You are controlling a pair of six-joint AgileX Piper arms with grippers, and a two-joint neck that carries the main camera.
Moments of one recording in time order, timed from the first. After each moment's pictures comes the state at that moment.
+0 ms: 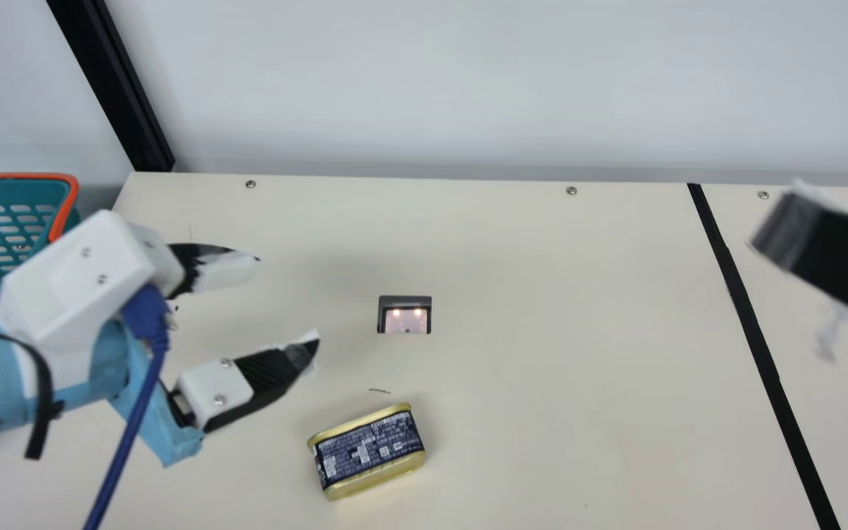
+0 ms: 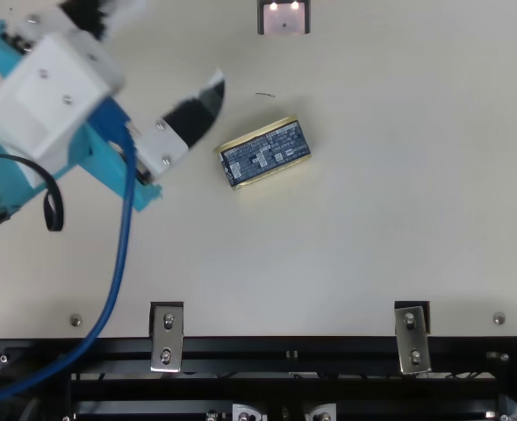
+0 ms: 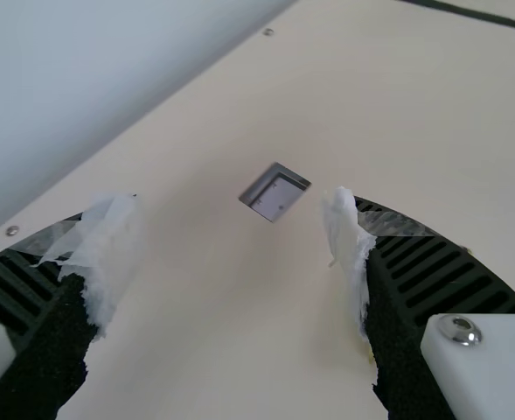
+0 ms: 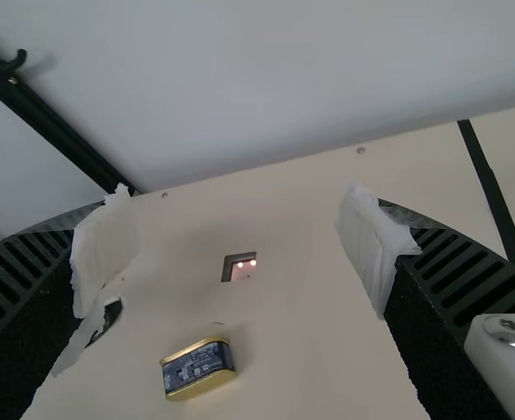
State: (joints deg) left arm -11.2 70.6 -39.9 -72.0 27.9 94.0; right arm -1.3 45.7 -68.9 20.5 55.9 7.1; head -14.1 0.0
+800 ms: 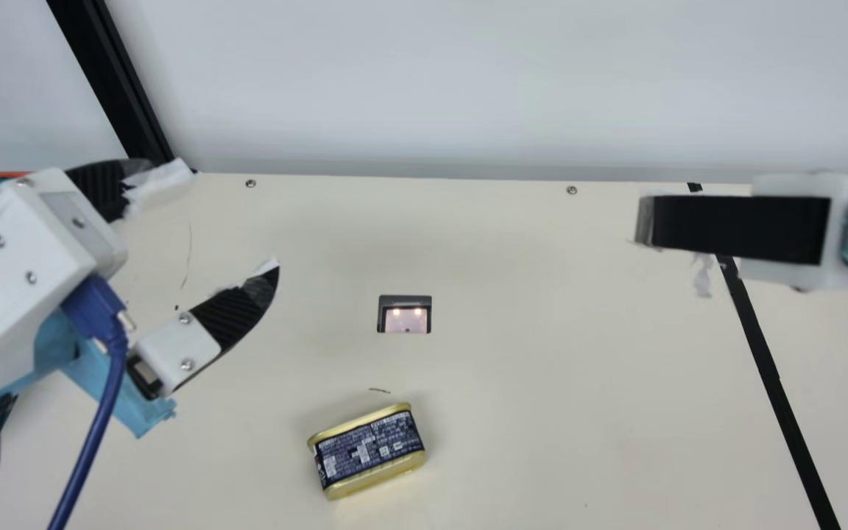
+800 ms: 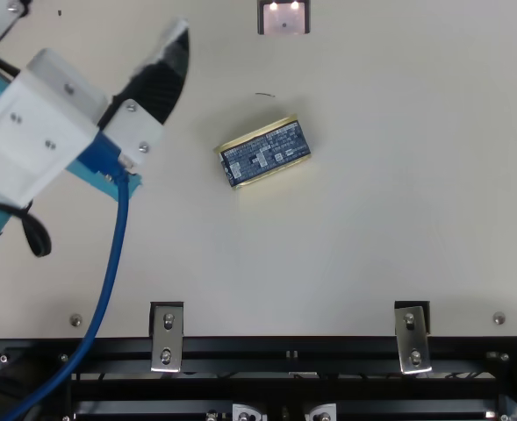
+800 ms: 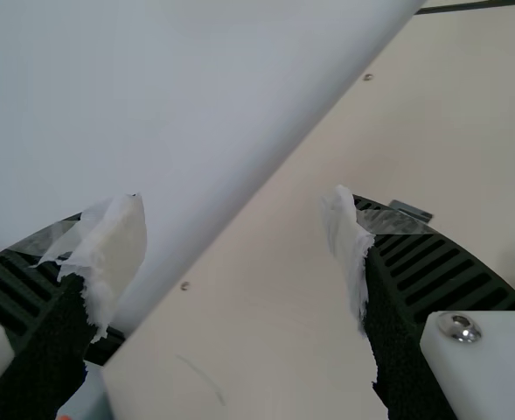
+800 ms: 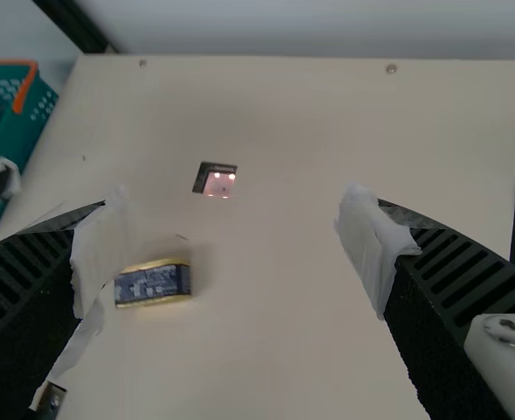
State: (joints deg) left arm -18.0 60.4 -39.8 -66.7 9.8 101.6; right arm -2.4 69.3 -81.6 25.8 69.4 -12.9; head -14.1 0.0
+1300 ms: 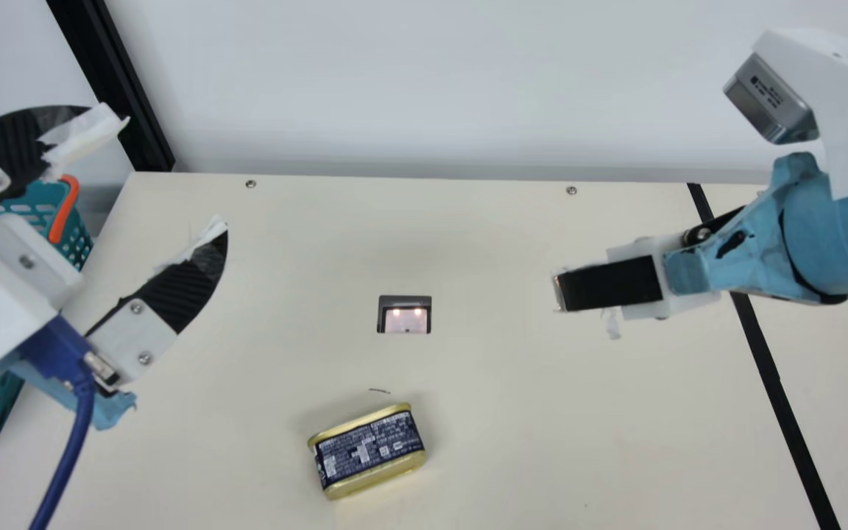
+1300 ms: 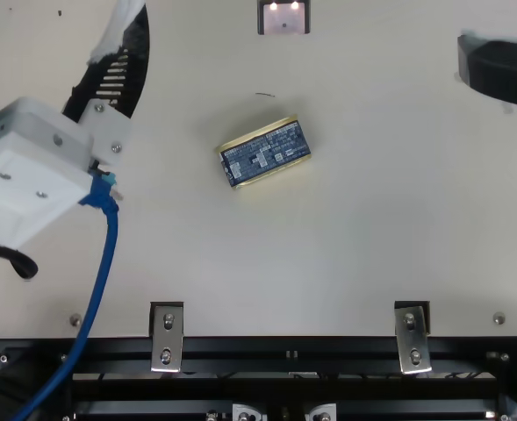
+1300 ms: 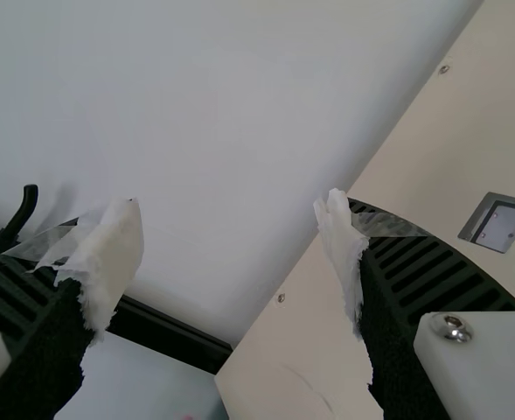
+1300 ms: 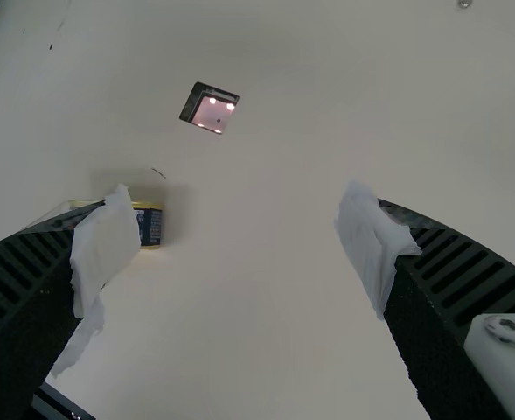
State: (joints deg) left arm -22.6 55.7 -37.6 -59.7 -1.1 103.0; right arm 3.1 79.4 -81.0 23.4 69.7 -21.3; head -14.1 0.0
